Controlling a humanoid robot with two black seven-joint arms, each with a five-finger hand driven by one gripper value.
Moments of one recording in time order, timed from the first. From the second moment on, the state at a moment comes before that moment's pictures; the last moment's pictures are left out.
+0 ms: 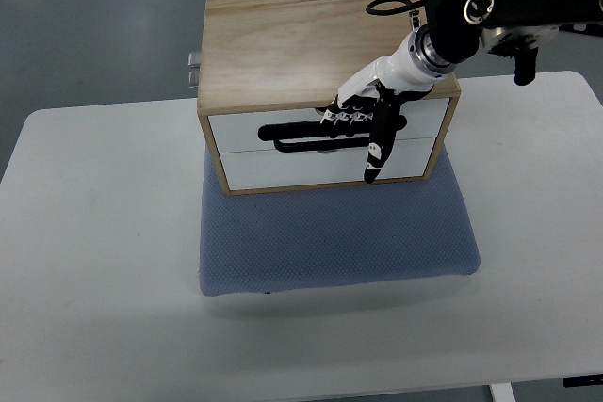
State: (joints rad) left arm -0.01 0.00 0.14 -0.12 0.10 -0.07 -0.05; right arm 2.00 -0.36 -0.67 1.34 -0.18 0.45 -0.19
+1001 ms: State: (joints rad) left arm -0.01 0.00 0.14 -0.12 0.10 -0.07 -0.05; right arm 2.02 -0.38 -0.68 1.39 -0.18 0.61 -0.20
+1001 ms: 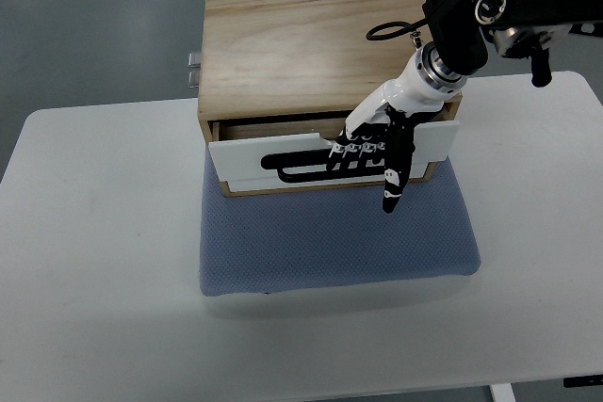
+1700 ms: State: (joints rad) left arm -0.01 0.00 0.14 -0.12 0.10 -0.07 -0.05; right arm 2.05 -0.41 -0.67 1.46 -0.18 0.61 -0.19
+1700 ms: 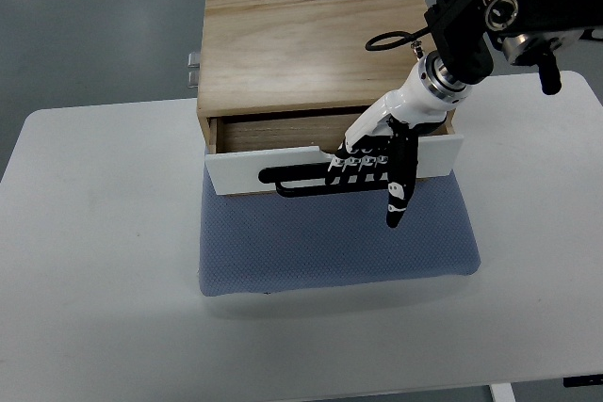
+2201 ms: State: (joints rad) left arm -0.01 0.00 0.14 -0.12 0.10 -0.07 -0.05; right arm 2.06 -0.44 -0.67 1.51 -0.18 0.61 -0.19
